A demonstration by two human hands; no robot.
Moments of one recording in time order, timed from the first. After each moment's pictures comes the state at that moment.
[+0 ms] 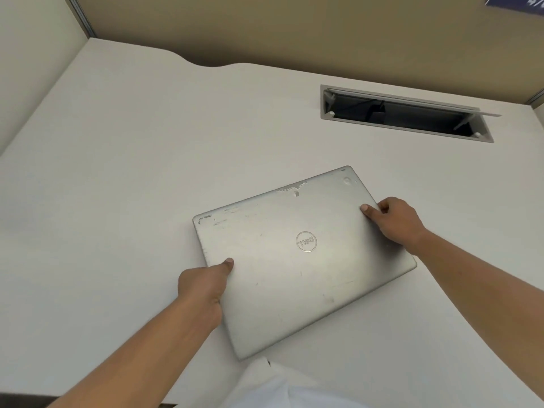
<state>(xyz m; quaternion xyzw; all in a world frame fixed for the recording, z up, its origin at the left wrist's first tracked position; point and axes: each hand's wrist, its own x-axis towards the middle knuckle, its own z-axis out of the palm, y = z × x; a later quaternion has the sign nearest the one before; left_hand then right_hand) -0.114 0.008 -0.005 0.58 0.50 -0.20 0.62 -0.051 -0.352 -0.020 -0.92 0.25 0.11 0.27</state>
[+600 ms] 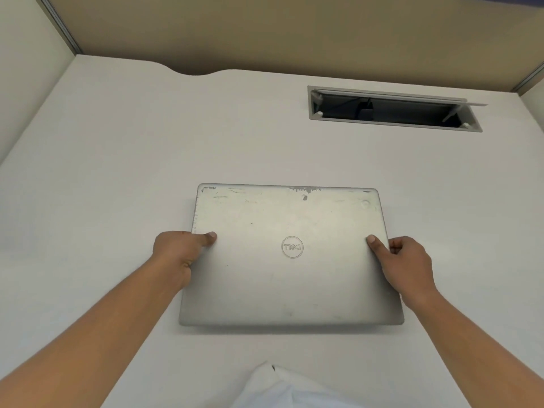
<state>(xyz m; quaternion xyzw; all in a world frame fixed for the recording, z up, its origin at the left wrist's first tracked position) -0.048 0.039 -0.002 0.69 0.40 -0.19 0.57 -0.147 -0.326 -0.030 -0.87 0.35 -0.02 0.35</state>
